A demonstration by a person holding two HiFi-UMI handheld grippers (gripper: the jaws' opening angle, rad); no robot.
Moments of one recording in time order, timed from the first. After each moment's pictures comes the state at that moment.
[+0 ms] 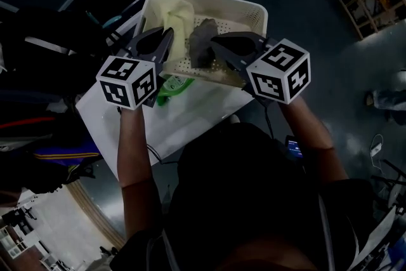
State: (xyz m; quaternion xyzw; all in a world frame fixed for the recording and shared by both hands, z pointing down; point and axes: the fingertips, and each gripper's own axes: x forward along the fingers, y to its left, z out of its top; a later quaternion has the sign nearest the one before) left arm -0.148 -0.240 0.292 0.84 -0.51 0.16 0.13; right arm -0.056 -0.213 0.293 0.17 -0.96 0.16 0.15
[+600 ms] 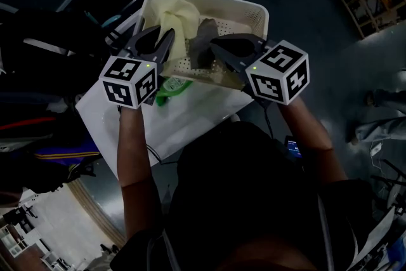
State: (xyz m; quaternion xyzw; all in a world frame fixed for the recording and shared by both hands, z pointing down) left arm -0.151 -0.252 0.305 0.83 -0.51 0.18 0.12; right arm -0.056 -0.220 0.304 0.17 -0.96 0.17 0.15
